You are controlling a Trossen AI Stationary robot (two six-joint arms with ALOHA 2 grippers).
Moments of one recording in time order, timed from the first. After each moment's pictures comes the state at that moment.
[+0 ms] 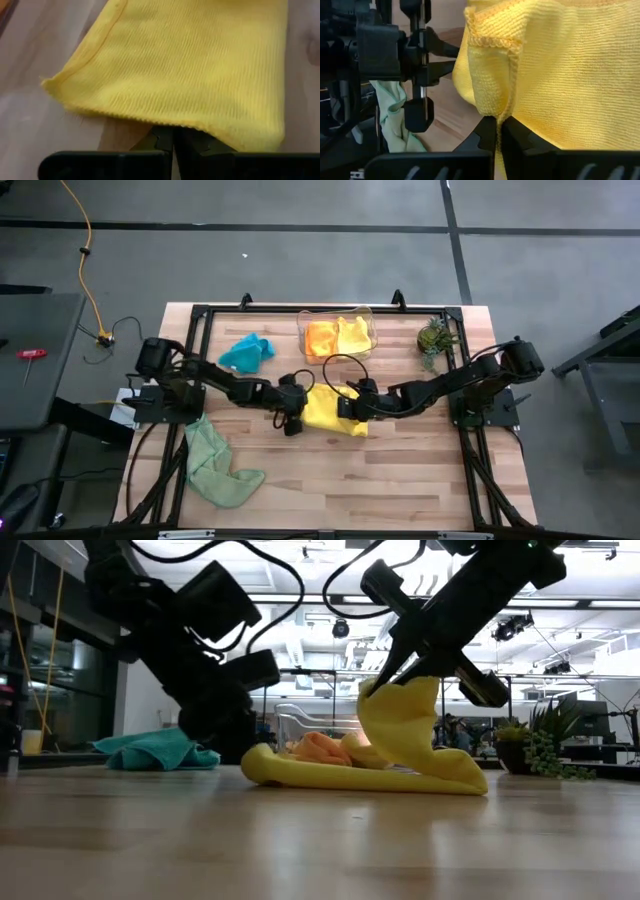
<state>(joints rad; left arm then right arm) 0.04 1.77 0.66 0.26 -0.15 -0.18 0.21 1.59 0.87 -0.06 0.26 1.59</state>
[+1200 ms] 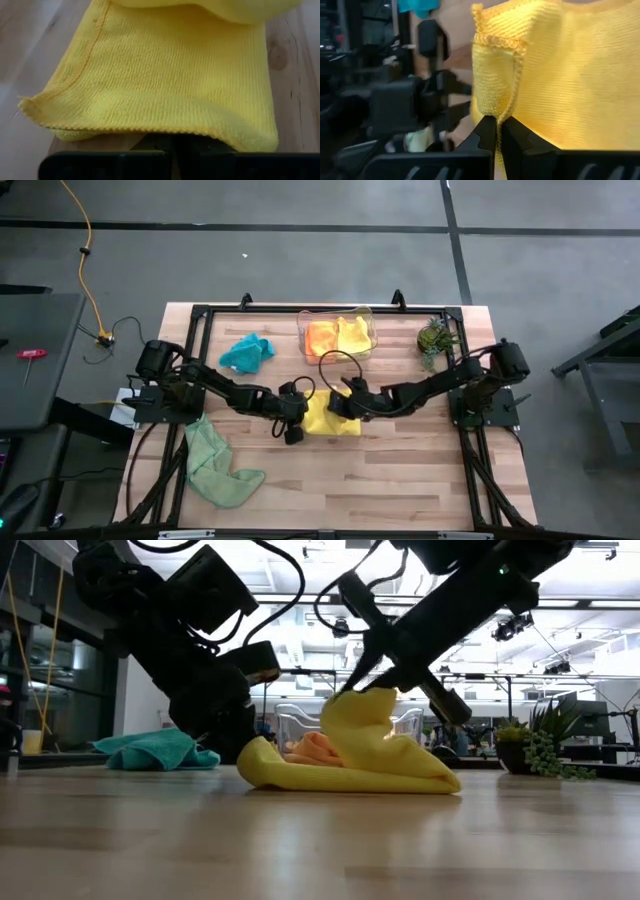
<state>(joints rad) -0.03 1.77 0.68 0.26 -0.18 -0.28 0.18 1.70 0.87 0.17 0.29 1.66</state>
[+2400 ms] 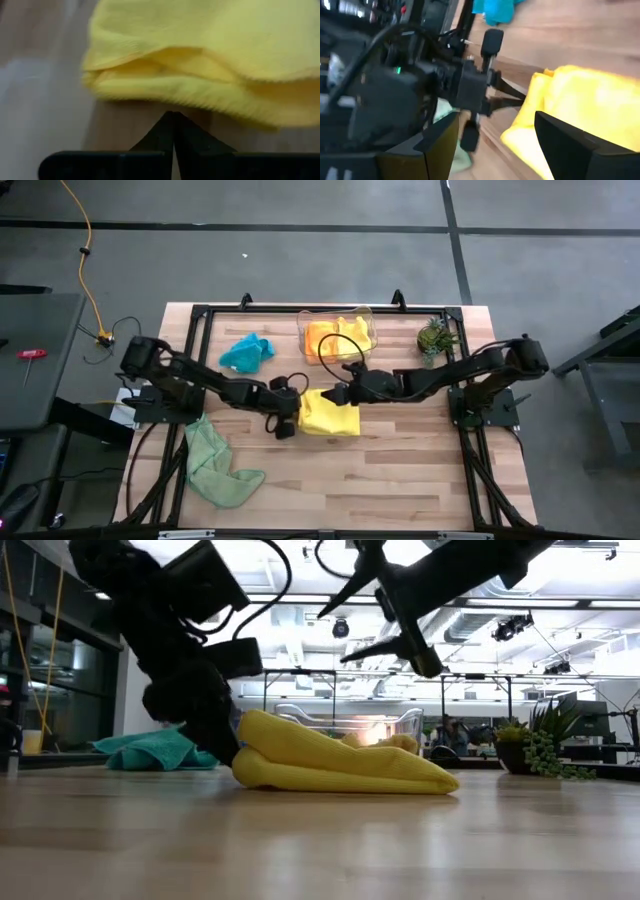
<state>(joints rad) -0.01 1.65 0.68 0.00 -0.19 -0.25 0.10 1.54 0.87 0.21 0.20 1.27</state>
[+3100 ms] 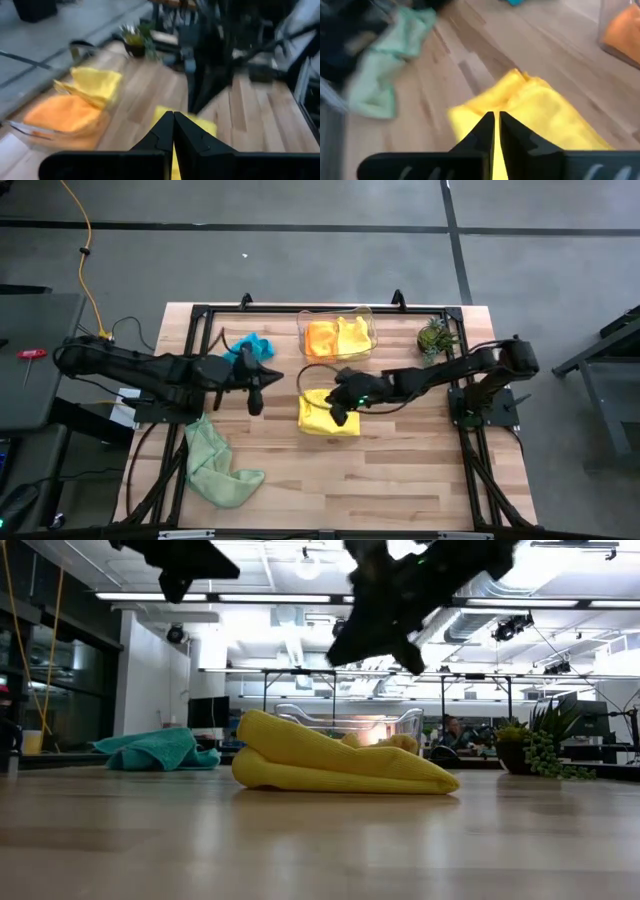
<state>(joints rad) -0.03 0.92 0.68 -0.12 -0.36 -0.26 0.11 1.61 1.00 -0.03 0.16 0.67</state>
